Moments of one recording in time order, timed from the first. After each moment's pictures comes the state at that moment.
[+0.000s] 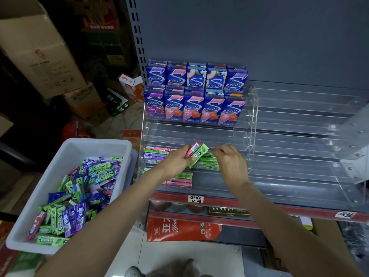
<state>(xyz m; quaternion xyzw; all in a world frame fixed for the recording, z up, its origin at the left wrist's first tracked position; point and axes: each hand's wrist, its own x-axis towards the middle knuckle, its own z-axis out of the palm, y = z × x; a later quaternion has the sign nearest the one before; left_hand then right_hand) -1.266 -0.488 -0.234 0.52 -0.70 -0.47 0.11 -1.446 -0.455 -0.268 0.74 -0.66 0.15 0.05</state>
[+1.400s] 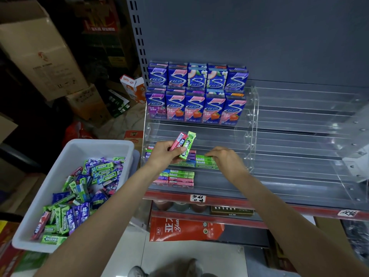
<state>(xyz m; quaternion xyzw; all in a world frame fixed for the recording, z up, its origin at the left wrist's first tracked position) -1.243 -0.493 -0.238 0.56 -0.50 -0.57 0.33 -1.449 -0.474 -0.271 0.76 -0.63 0.10 -0.14</state>
